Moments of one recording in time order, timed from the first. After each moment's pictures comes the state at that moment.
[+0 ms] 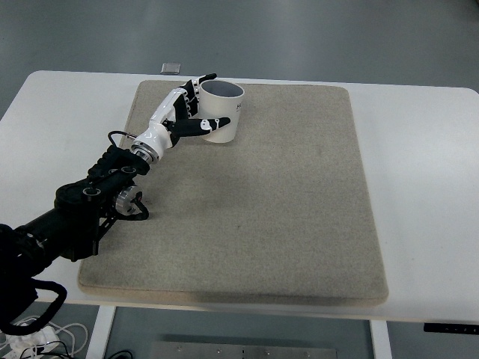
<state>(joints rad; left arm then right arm) -0.83 0.07 -0.53 -0.48 0.53 -0.09 -0.61 0.02 0.00 0.00 0.18 0.00 -0.01 -0.03</state>
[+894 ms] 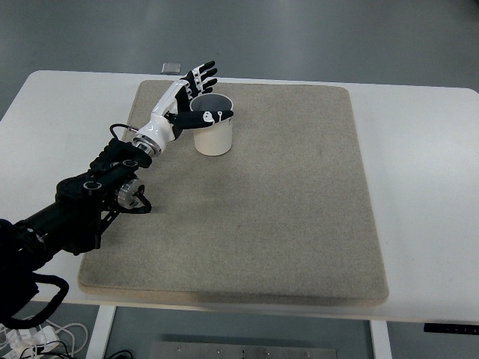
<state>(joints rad) -0.88 0.08 -0.54 -0.51 0.53 -0.09 -0.61 0.02 0.00 0.00 0.18 0.00 -0.01 -0.03</state>
